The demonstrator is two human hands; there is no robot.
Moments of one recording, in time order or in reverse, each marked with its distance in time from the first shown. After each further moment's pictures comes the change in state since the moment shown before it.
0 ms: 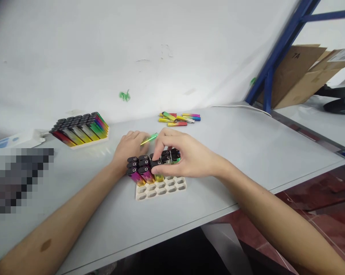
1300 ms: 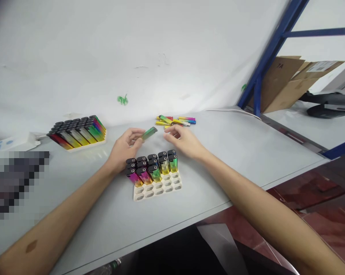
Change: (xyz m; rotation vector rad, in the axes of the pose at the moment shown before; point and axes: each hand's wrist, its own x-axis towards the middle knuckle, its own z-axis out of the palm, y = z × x) left_hand 0.001 -0.002 -0.005 -0.822 0.132 -0.205; right_hand 0.012 0.073 0.006 0.061 0.346 0.484
